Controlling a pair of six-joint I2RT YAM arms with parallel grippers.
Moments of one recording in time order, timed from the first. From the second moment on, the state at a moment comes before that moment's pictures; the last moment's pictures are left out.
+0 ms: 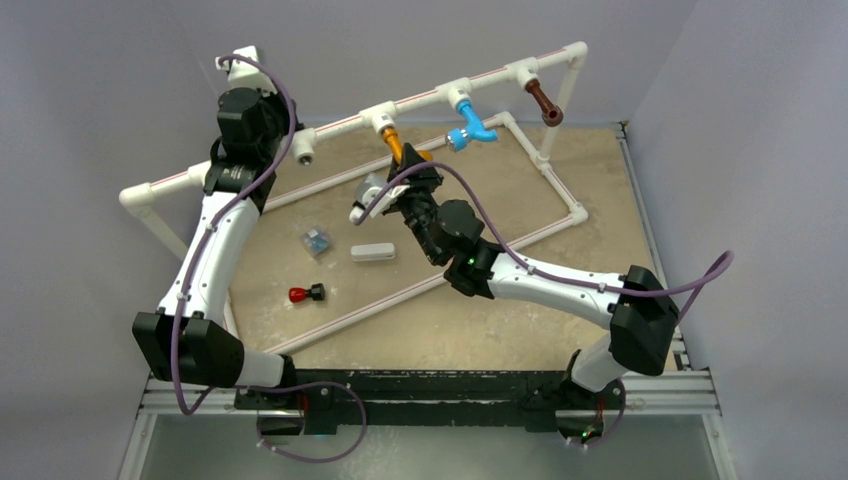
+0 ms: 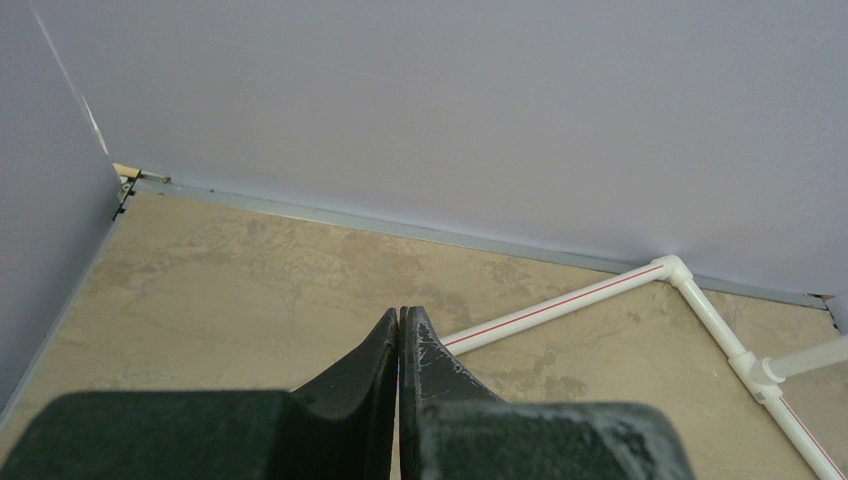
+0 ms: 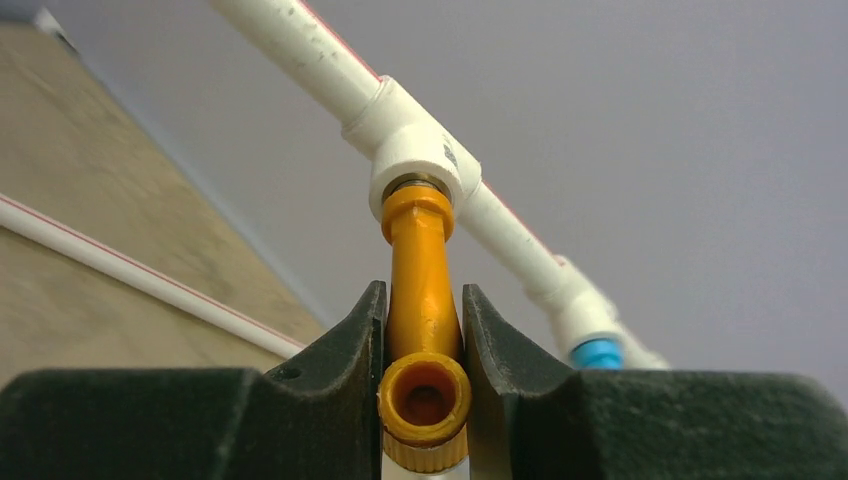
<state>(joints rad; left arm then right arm) -0.10 1.39 1.42 -0.15 -0.10 -0.27 1.05 1.55 1.17 0.67 0.49 -1.11</state>
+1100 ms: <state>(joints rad) -0.10 1.40 1.43 -0.16 -0.09 -0.27 0.87 1.45 1.04 0.69 0.29 0.96</state>
